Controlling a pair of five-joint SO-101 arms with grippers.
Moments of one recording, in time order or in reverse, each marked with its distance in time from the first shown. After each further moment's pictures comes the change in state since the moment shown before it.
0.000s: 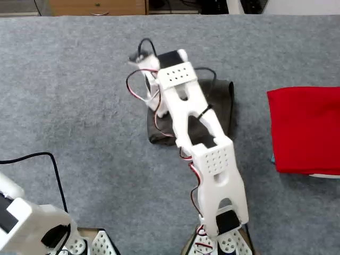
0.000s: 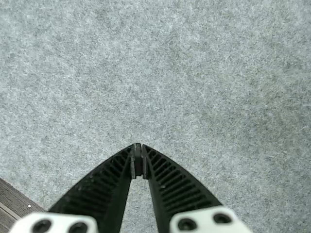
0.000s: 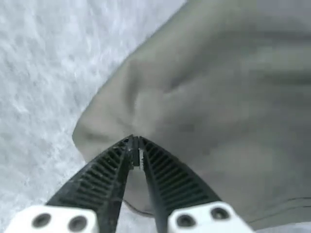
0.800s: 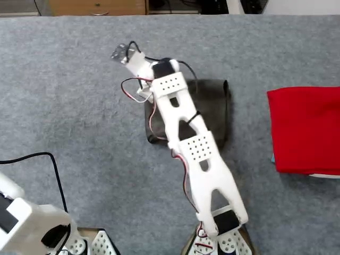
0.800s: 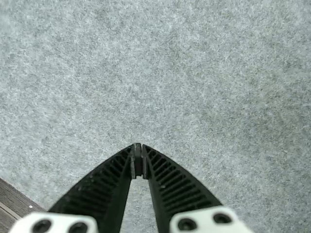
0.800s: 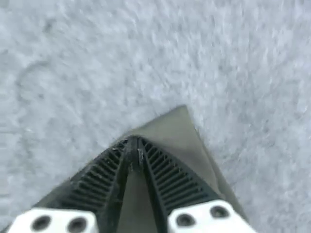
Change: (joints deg) left arm 0.0 0.0 0.0 0.0 -1.1; right arm -1.4 29.2 -32.2 -20.4 17.1
